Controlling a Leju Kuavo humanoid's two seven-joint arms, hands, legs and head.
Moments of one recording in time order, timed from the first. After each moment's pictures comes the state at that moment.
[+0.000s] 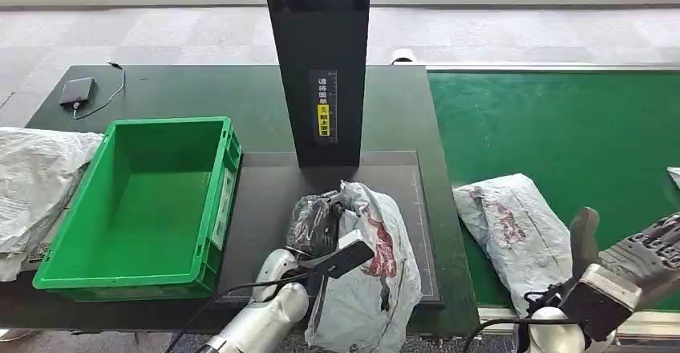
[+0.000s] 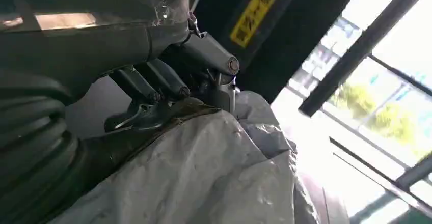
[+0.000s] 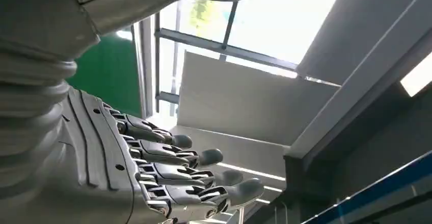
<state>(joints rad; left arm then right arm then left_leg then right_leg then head) -0.36 -0.36 -0.33 -0.73 -0.80 0.65 -0.41 -0.02 0.30 -0.28 -1.69 0.58 -0.70 -0.70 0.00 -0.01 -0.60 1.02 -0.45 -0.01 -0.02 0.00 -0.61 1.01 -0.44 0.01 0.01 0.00</state>
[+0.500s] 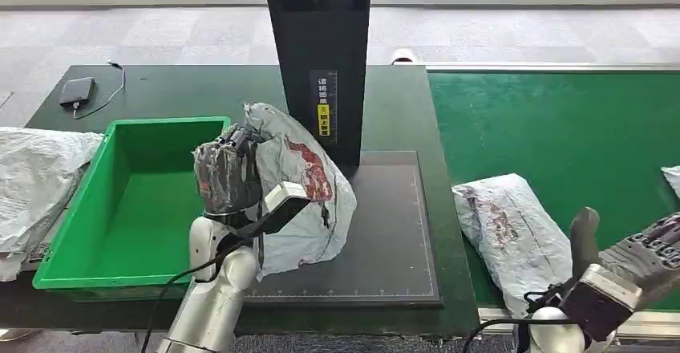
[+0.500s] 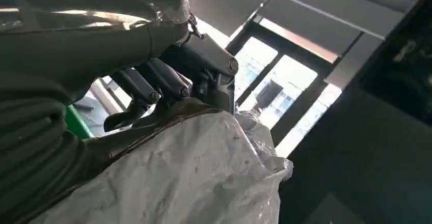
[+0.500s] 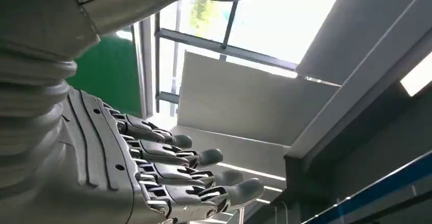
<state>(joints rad) -0.28 -0.34 -0.07 -1.30 -1.07 0.70 -0.37 -0.02 0.30 -0.28 -1.69 0.58 -0.70 -0.70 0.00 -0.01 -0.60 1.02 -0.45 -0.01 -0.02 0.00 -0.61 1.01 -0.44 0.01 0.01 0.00</state>
